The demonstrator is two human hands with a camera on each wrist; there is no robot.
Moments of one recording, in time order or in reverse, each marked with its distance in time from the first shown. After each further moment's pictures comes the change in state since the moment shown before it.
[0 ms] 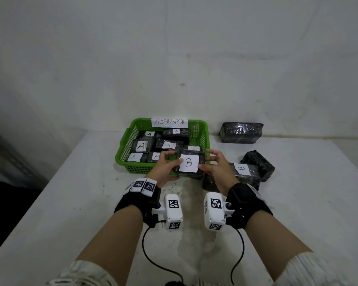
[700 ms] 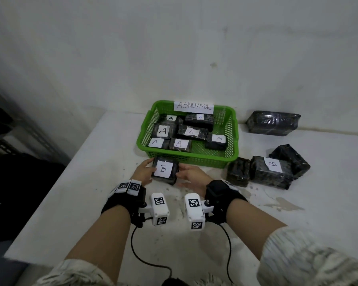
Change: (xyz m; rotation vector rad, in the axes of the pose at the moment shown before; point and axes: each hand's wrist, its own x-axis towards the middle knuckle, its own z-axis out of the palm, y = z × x) left_hand 0.014 -0.054 -0.130 0.146 0.306 -0.211; right_hand 0.005 0.043 0.120 -0.088 -0.399 0.447
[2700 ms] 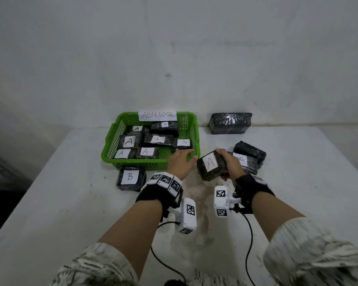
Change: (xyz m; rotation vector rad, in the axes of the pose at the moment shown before) left_hand -0.055 0.055 0.179 0.714 -0.193 0.608; right_hand -0.055 0.008 -0.182 0.086 0.550 -0.322
